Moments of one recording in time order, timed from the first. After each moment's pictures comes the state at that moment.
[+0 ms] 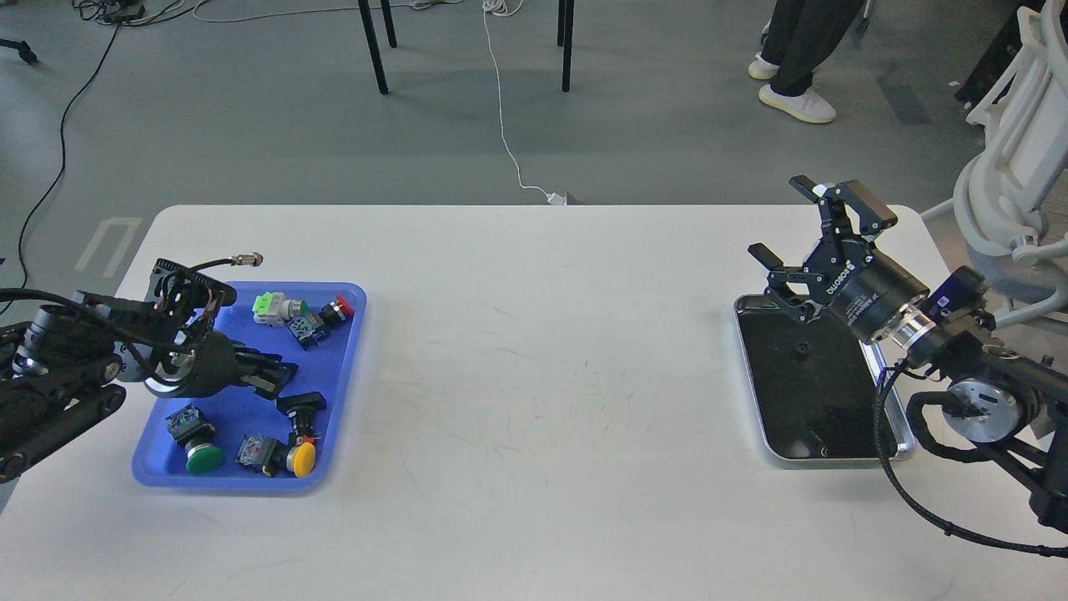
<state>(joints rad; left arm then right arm) -0.76 0.71 -0.33 -1.01 1.92 -0.49 -0.29 0.62 -0.62 0.45 1.02 -0.18 0.42 0.49</state>
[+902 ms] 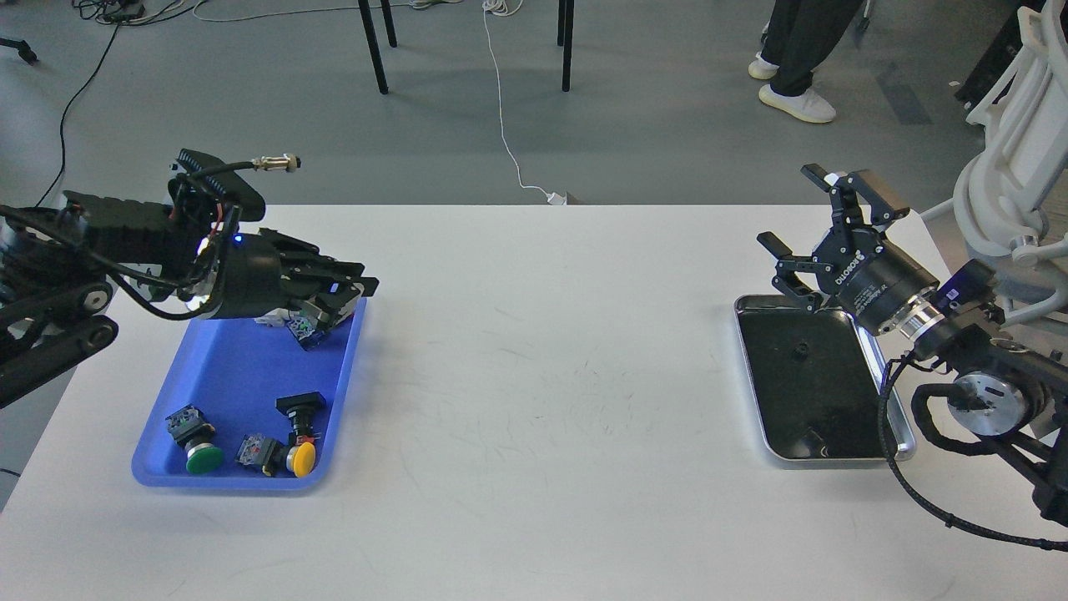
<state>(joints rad) -0.94 0.79 -0.42 -1.46 1.93 -0.49 -0.31 0.62 -0.62 0.48 1.01 -0.17 0.41 0.49</state>
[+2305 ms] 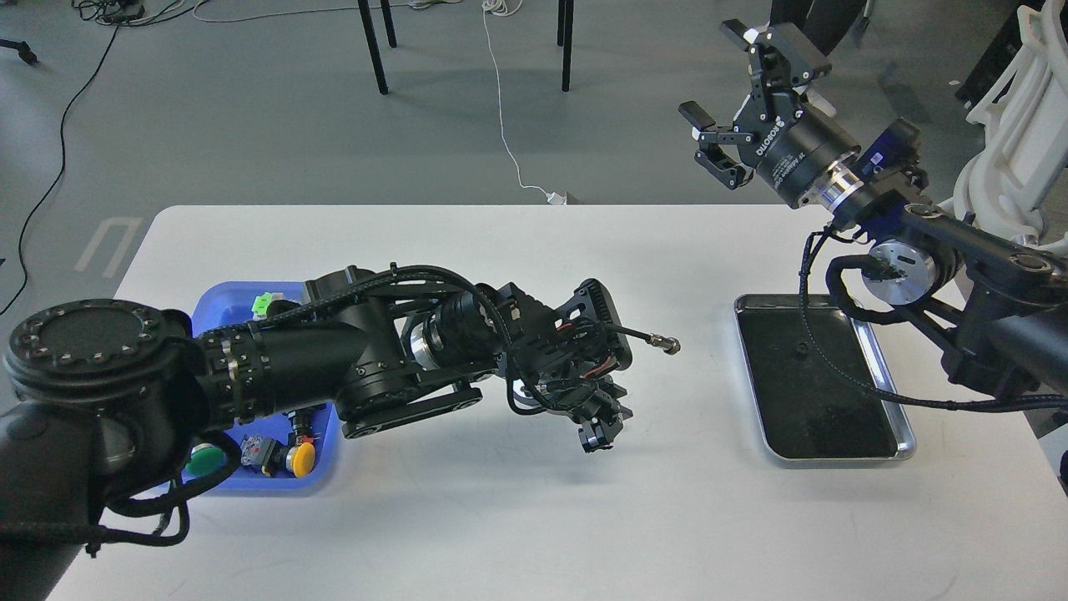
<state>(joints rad) -1.14 -0.04 -0.01 -0.99 2.09 -0.49 -0.31 1.00 -0.44 0.30 0.87 -0.09 0.35 0.49</state>
